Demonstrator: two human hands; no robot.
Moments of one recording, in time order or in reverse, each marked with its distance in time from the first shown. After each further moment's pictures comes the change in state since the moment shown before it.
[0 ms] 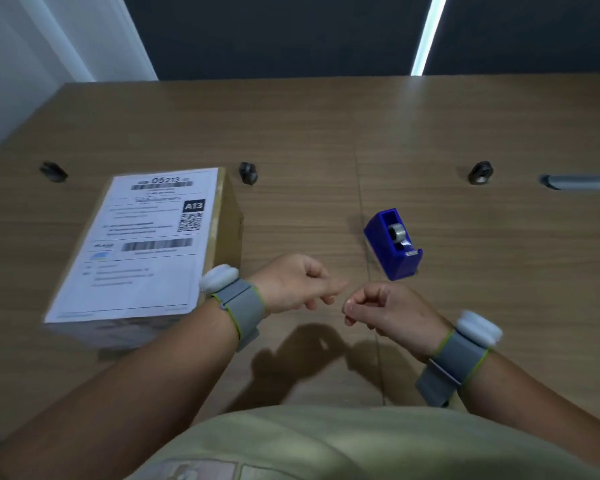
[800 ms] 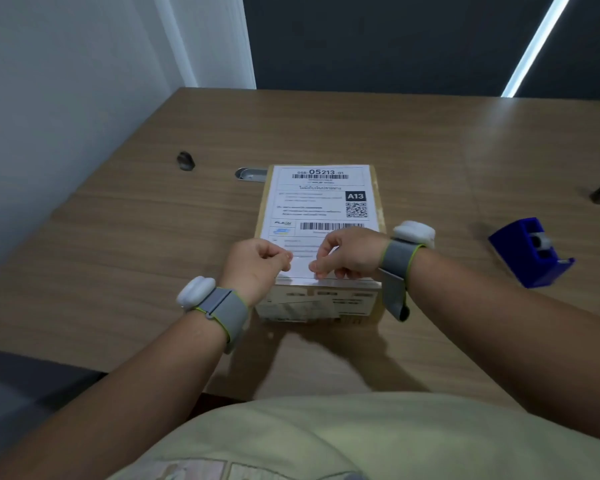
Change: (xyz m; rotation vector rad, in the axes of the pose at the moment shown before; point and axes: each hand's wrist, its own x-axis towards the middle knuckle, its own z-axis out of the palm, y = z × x) left_hand -0.160 -0.187 -0.183 -0.198 0.704 -0.046; right_hand 0.104 -0.145 0.257 -0.372 -0.277 0.016
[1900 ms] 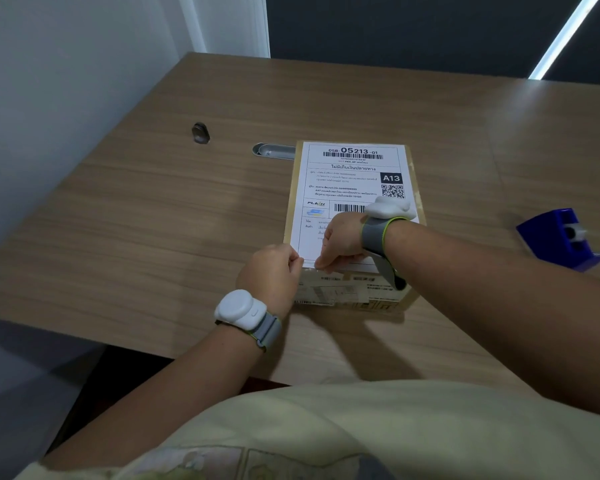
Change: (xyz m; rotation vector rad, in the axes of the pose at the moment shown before) left_hand 0.002 -0.060 -0.008 0.533 0.179 0.201; right_hand 0.052 -0.043 0.046 -0.482 -0.076 0.182
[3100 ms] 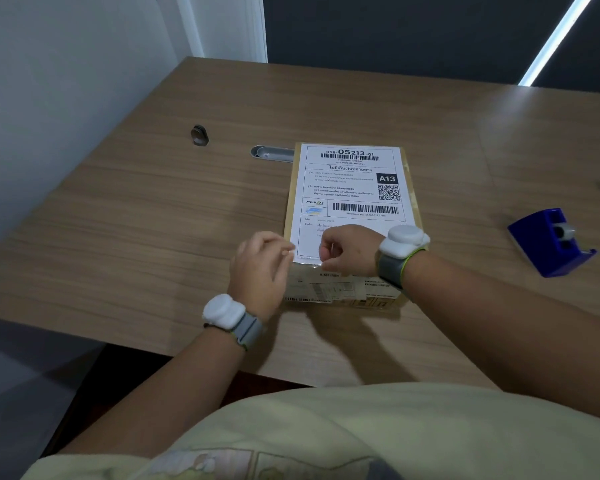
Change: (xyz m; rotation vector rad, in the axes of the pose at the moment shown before) left_hand -0.001 -0.038 0.013 -0.180 0.191 0.252; right_hand -0.021 0.024 0.028 -0.015 0.248 -0.274
